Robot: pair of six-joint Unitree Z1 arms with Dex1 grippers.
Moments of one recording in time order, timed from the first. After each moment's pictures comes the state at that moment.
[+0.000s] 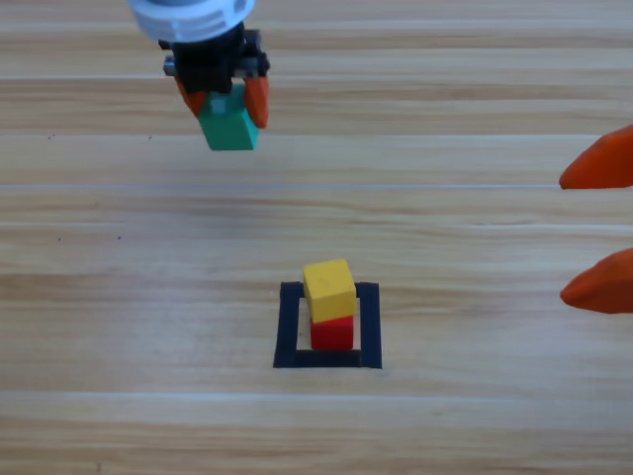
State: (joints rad) arm 0 -0.63 2.16 -2.24 1.41 0.06 -0.58; arm 1 0.81 1.29 -1.06 0.53 0.49 -0.23
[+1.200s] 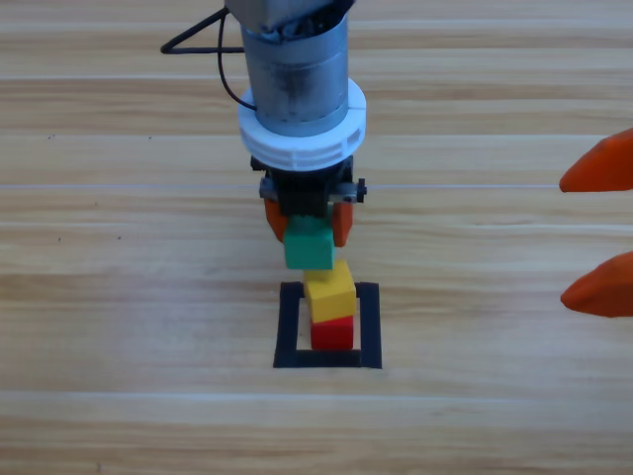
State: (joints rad) arm 0 -0.84 2.28 -2.20 1.41 0.04 -0.82; arm 1 0.81 1.29 -1.06 0.53 0.49 -0.23
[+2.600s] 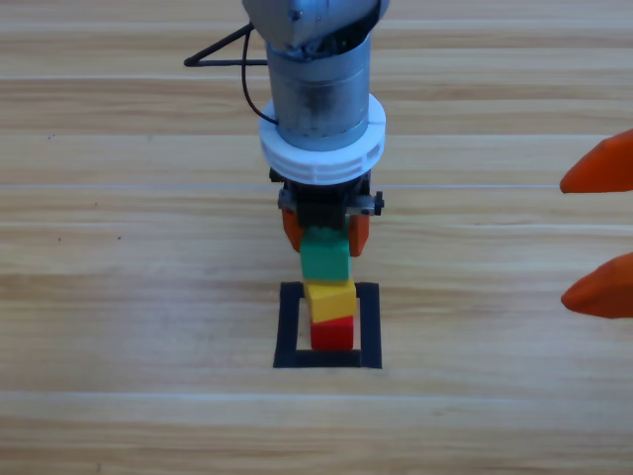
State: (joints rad) arm 0 -0.86 2.32 -2.24 1.41 0.04 -0.83; arm 1 0.81 1.29 -1.06 0.53 0.49 -0.23
